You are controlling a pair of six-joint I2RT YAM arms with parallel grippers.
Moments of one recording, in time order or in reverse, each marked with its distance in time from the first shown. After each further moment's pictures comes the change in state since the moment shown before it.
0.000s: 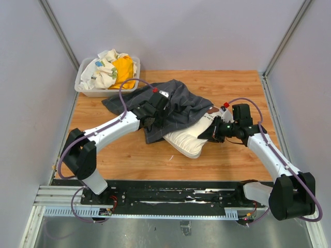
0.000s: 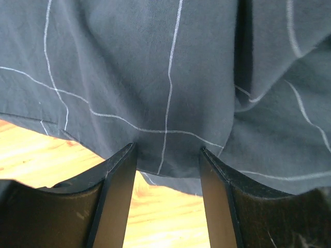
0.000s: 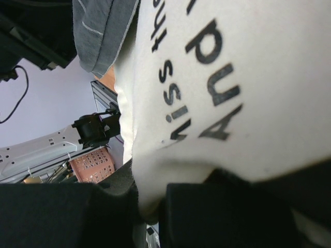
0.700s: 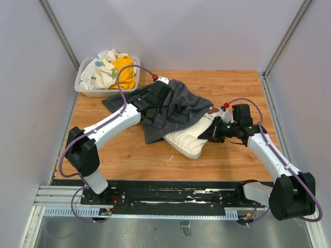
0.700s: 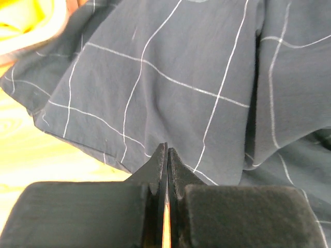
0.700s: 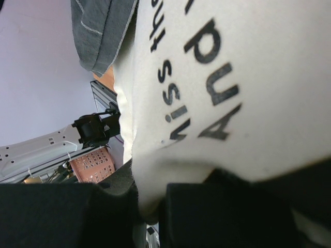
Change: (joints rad) left arm 0.008 0.079 0.174 -0.010 -0.208 0.043; right arm 0.000 -0.001 0.000 -0.007 0.003 0.000
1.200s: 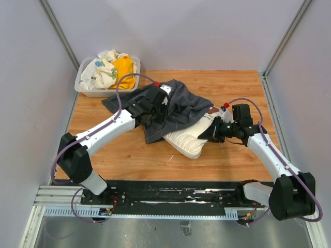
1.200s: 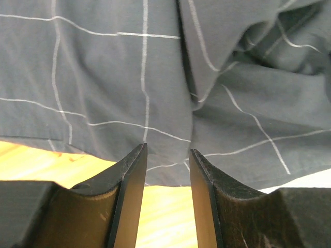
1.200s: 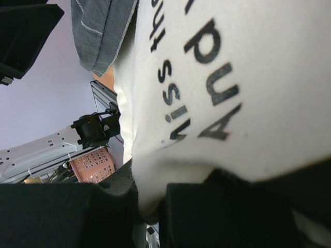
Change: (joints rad) left arm -0.004 -0.113 -0.101 -0.011 0.276 0.039; right arm 0.000 0.000 0.000 0.000 0.000 0.000
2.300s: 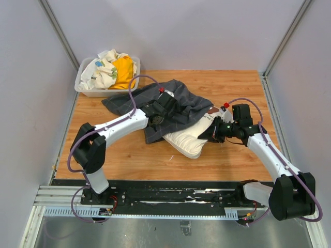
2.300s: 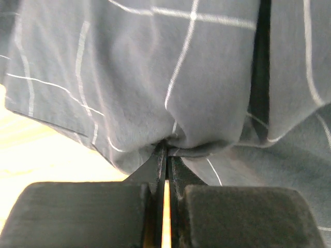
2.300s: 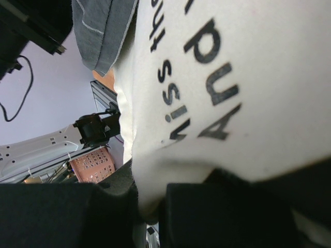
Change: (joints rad) left arm -0.047 0.168 -0.004 -0.007 -0.257 -0.006; right arm 0.000 0.000 0.000 0.000 0.000 0.000
